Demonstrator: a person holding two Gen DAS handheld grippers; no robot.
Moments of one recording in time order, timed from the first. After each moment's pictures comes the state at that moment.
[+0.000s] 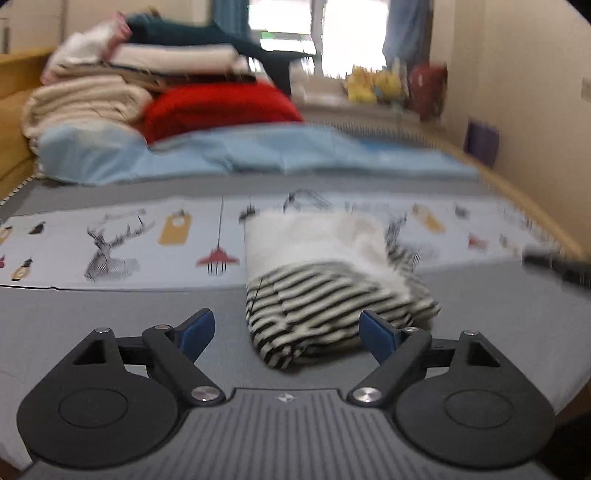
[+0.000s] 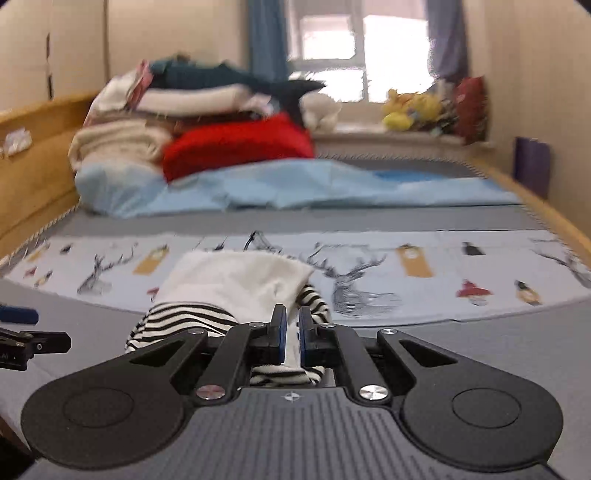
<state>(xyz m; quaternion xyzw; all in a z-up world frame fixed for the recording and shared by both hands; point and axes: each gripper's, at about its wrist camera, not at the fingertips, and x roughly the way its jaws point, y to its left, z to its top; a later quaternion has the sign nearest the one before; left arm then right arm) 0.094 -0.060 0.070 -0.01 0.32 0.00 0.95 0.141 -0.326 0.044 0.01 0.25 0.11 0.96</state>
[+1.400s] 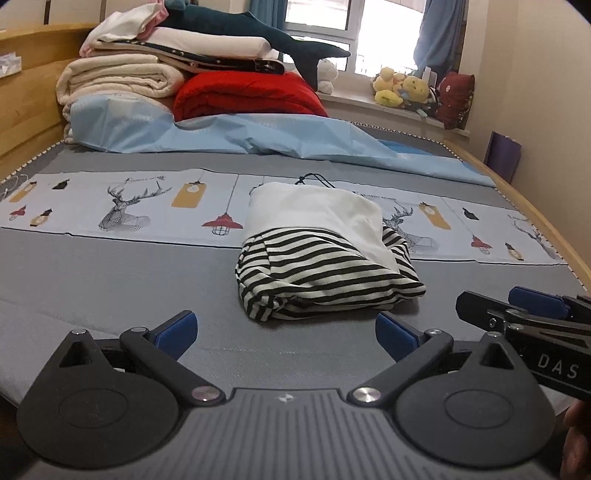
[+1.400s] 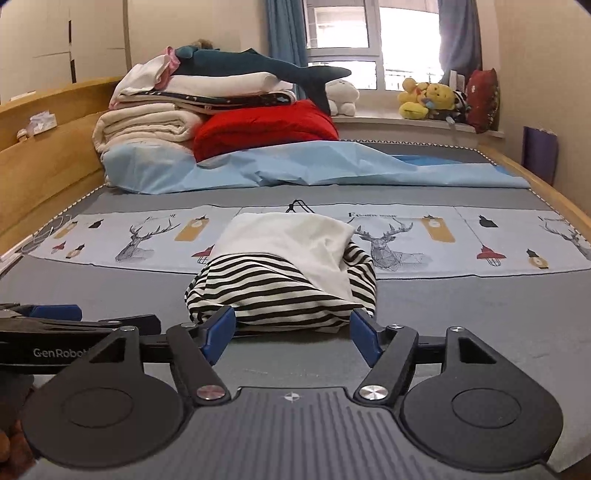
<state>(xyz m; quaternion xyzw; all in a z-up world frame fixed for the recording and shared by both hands) 0.055 -0.095 0.048 -0.05 0.34 0.04 0.94 0.065 -0.271 0.030 0.00 0.28 0.14 0.95</state>
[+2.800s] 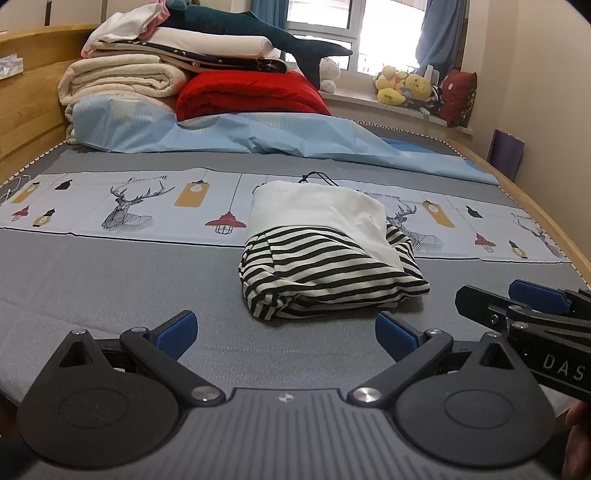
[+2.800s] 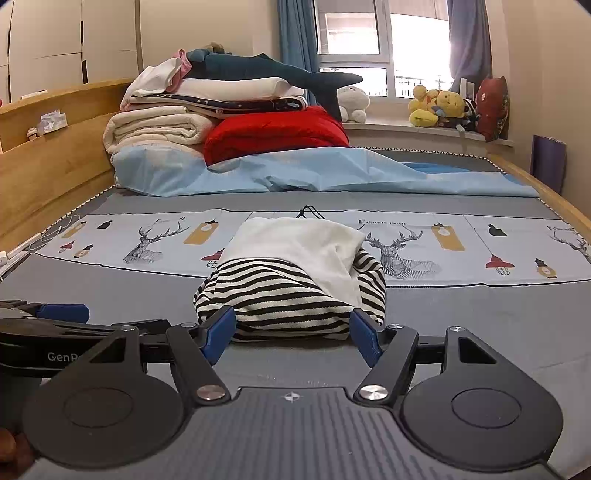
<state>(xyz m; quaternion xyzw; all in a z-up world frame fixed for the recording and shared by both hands) 0.054 -0.092 0.046 -0.04 0.35 0.04 0.94 0.062 -0.266 0.031 0.00 0.27 0.15 0.95</state>
